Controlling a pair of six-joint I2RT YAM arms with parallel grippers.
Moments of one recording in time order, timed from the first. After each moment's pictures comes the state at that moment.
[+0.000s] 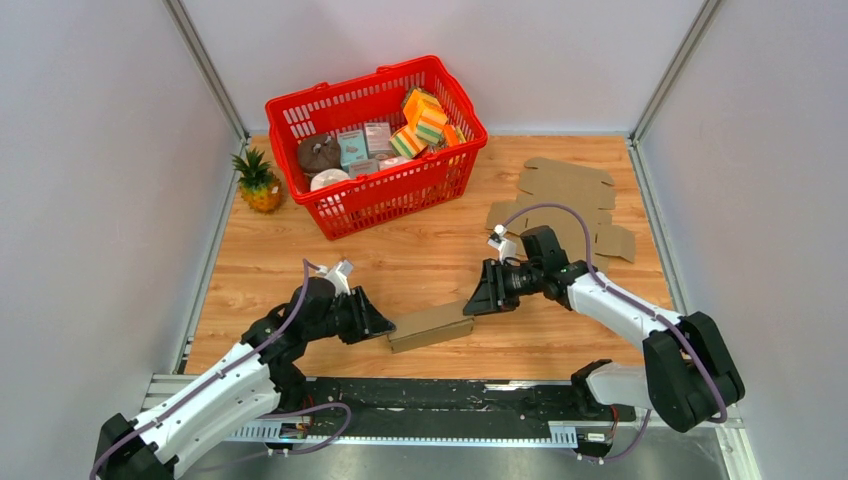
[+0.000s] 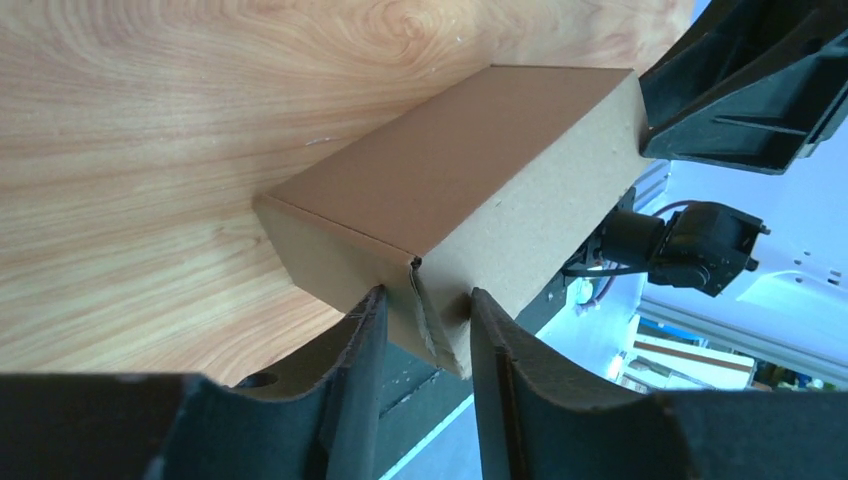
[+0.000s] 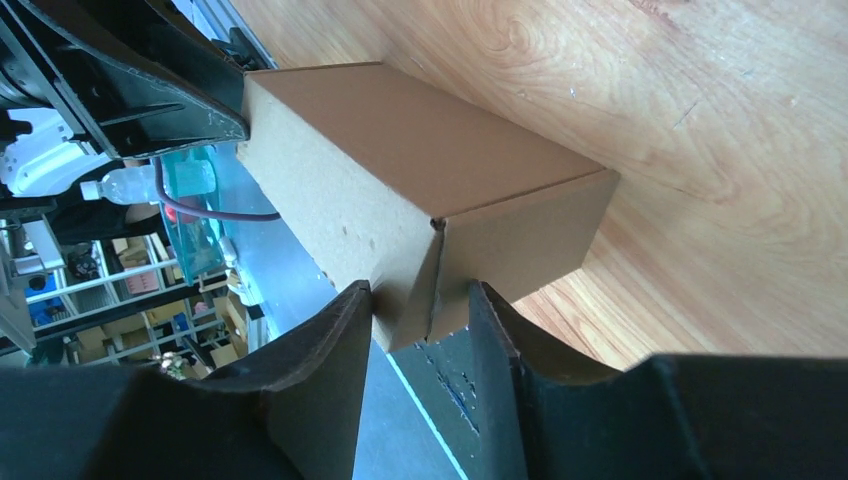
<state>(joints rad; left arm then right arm) -0.68 0.61 0.33 -0.38 0.27 -1.00 0.46 1.26 0.62 -0.26 -0.82 0.50</state>
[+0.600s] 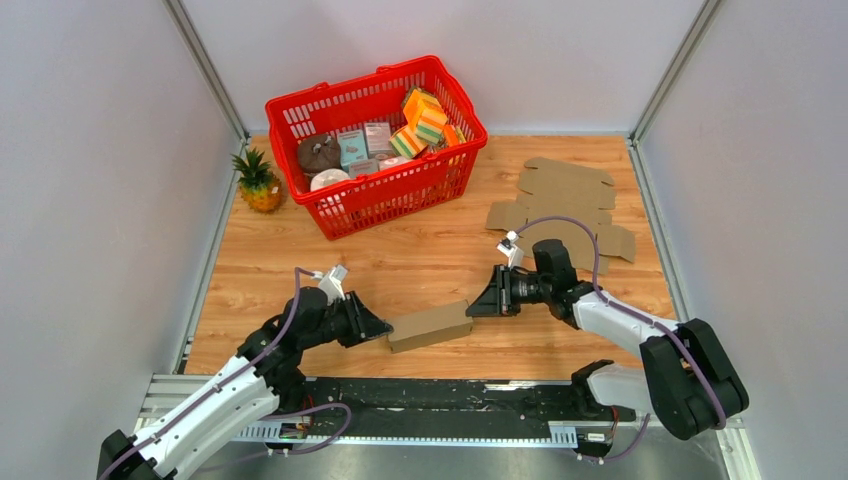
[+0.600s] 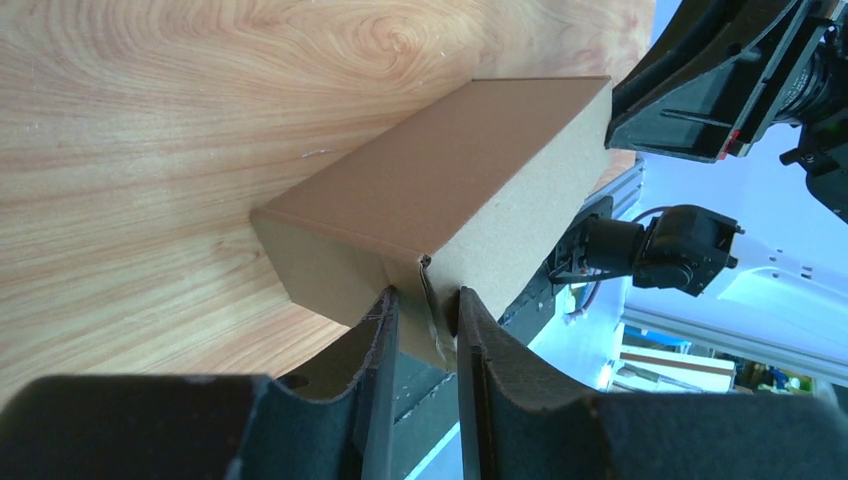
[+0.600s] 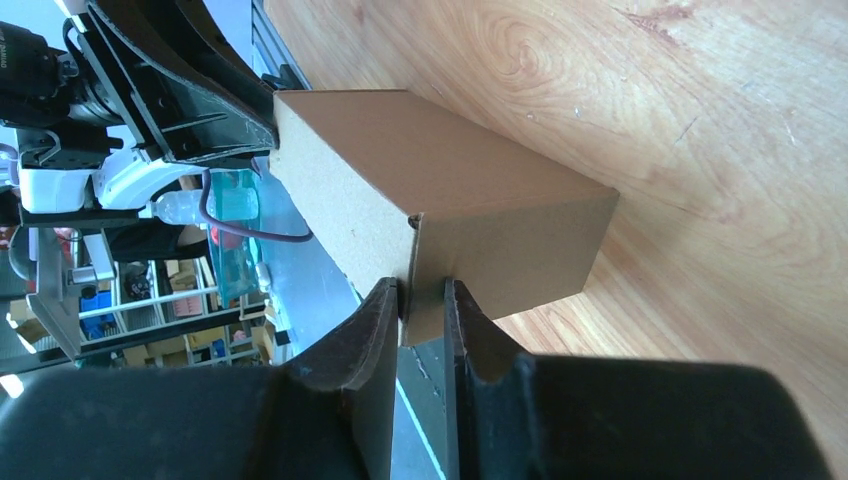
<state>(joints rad) -0.68 0.48 0.22 -0.30 0.28 -1.03 0.42 1.23 0.43 0.09 -0.88 0.66</state>
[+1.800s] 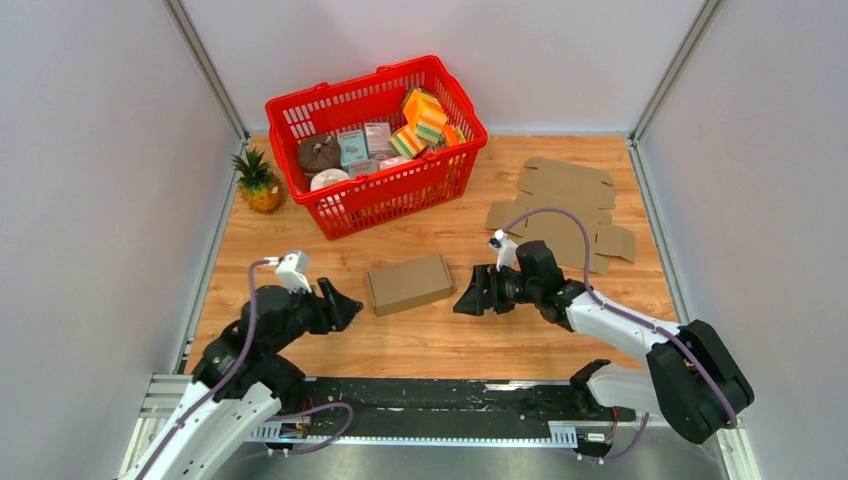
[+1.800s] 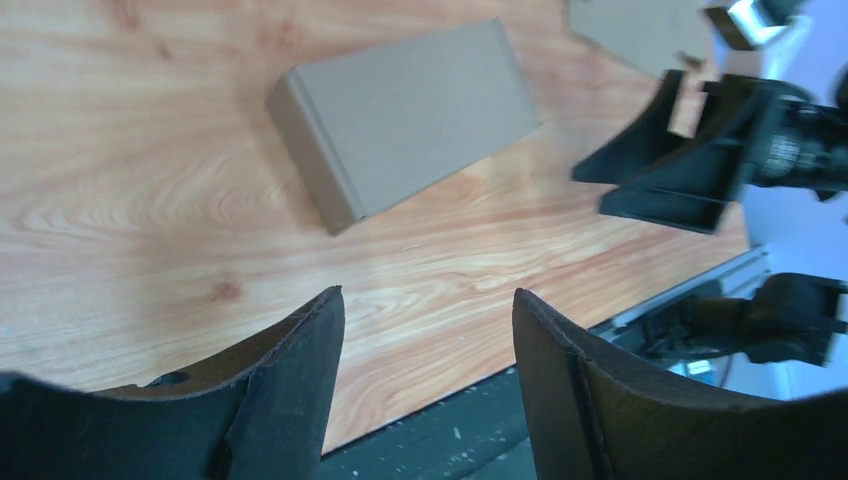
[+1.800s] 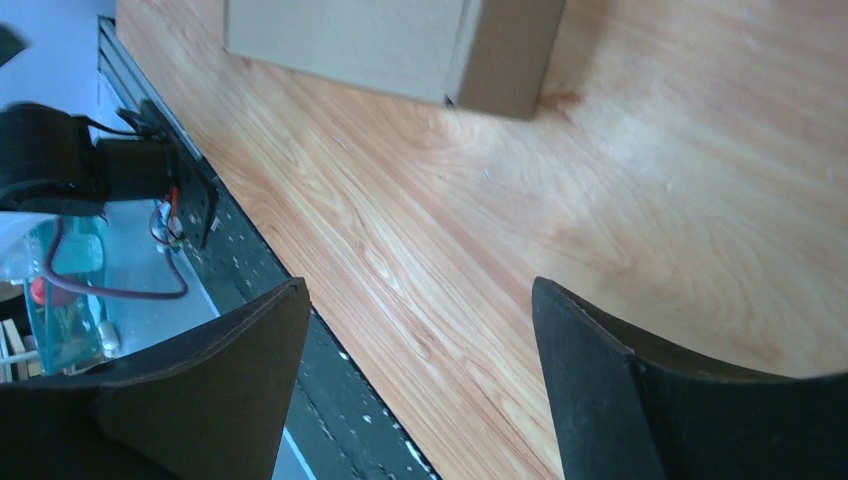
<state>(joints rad) -0.58 0.29 0.46 -0.67 0.04 -0.69 0.55 1.21 0.44 0.09 -0.55 0.55</state>
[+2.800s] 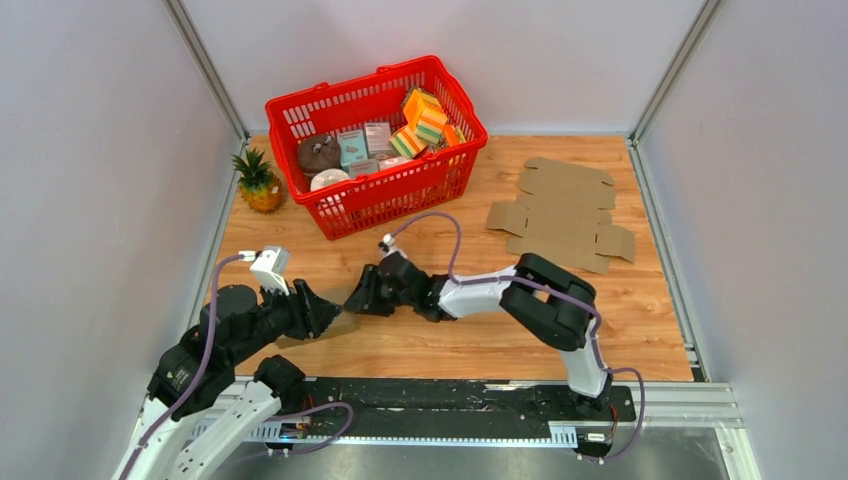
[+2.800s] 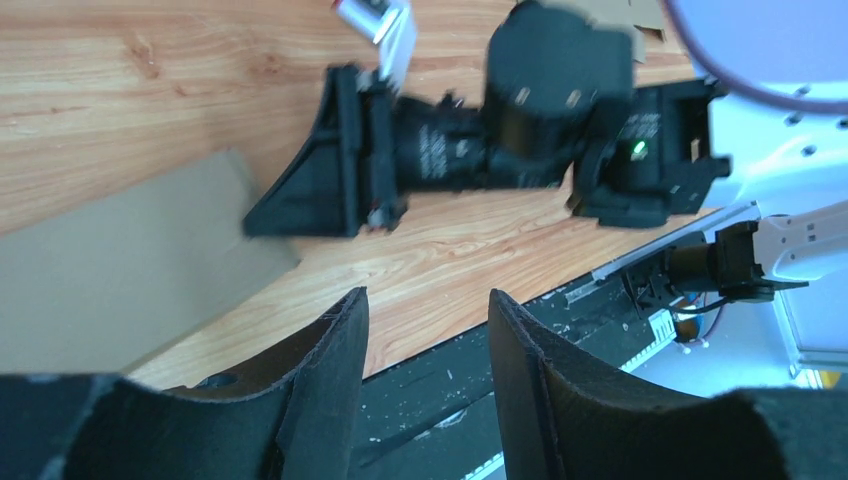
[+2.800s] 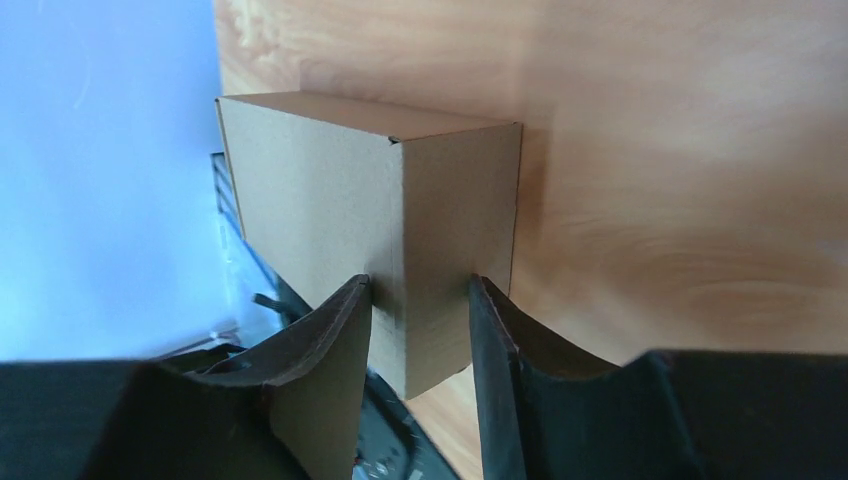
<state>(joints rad) -0.58 0.32 0.82 -0.94 0.07 -0.56 1.05 1.98 1.09 0.33 -0.15 1.11</state>
